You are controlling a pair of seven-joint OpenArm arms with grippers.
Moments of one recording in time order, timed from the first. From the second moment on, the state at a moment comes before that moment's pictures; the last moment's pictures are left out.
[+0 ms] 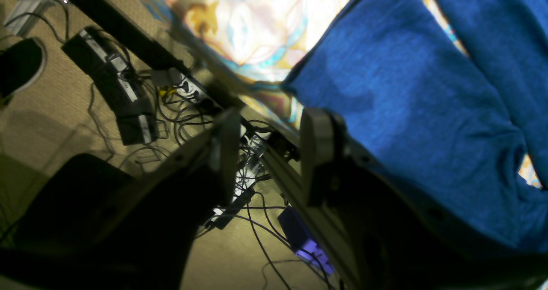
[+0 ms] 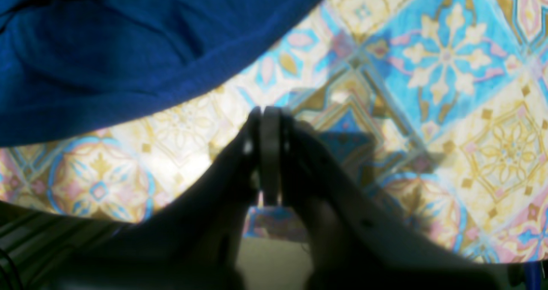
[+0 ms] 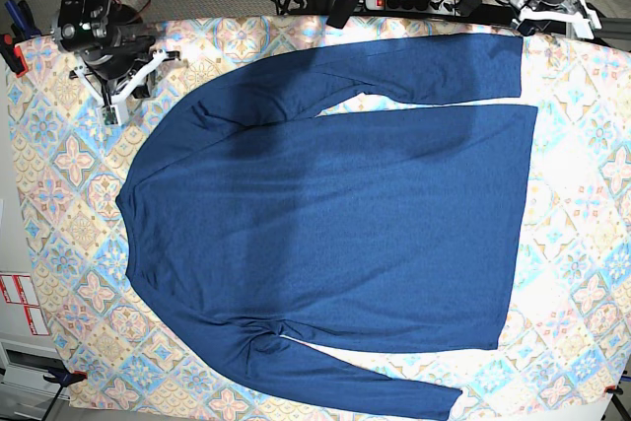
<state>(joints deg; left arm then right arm) 43.6 -8.7 -34.2 94.1 -49.5 -3.0 36.1 -29.0 12.1 18.9 104.4 17.3 20.3 -47.5</state>
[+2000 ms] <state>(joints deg) 34.7 -8.8 -29.9 88.1 -50.0 -5.6 38.7 -27.2 12.3 15.7 104.2 17.3 20.1 -52.0</state>
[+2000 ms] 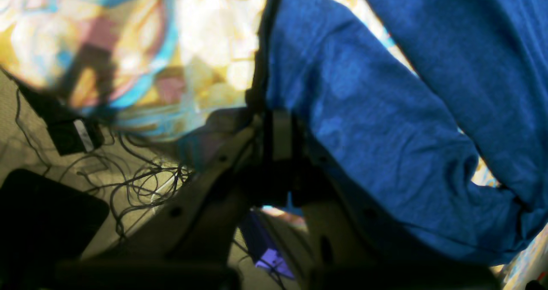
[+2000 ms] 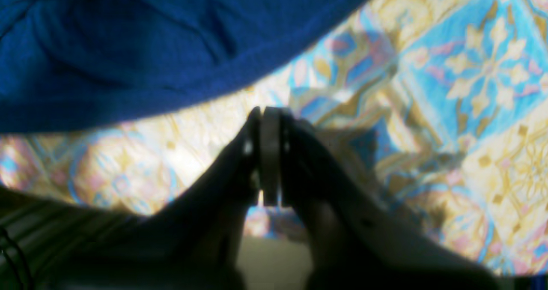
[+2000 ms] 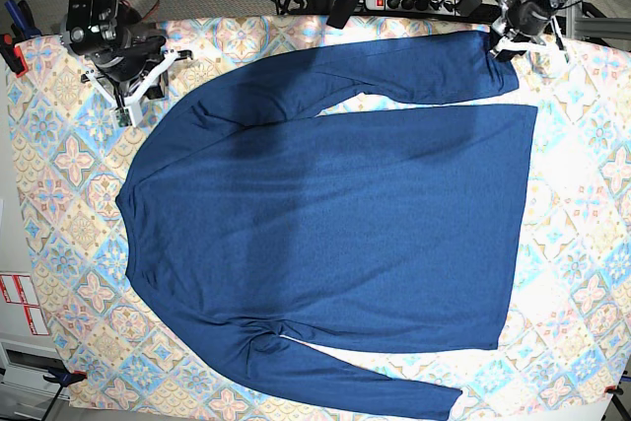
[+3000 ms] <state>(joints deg) 34.9 -8.7 -31.1 88.1 -49.7 -6.9 39.5 -4.1 12.1 15.7 78.0 17.3 20.1 -55.6</state>
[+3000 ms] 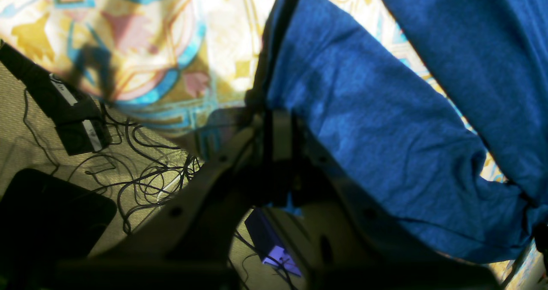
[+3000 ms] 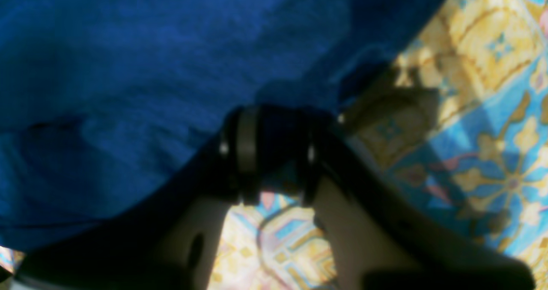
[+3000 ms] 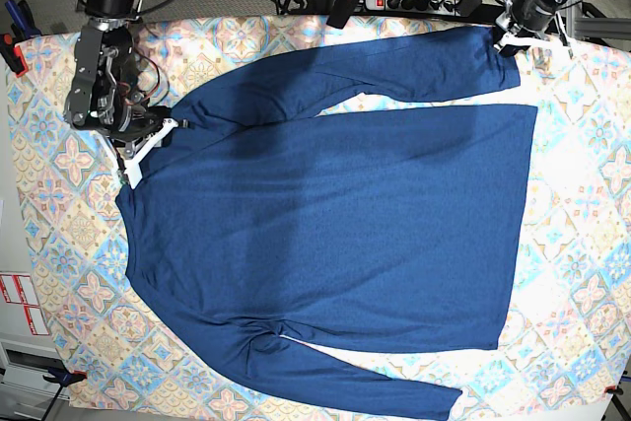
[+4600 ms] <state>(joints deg) 34.7 -9.1 -31.1 88.1 -49.5 -6.9 39.1 -6.2 12.1 20.7 80.5 17.5 20.1 -56.3</state>
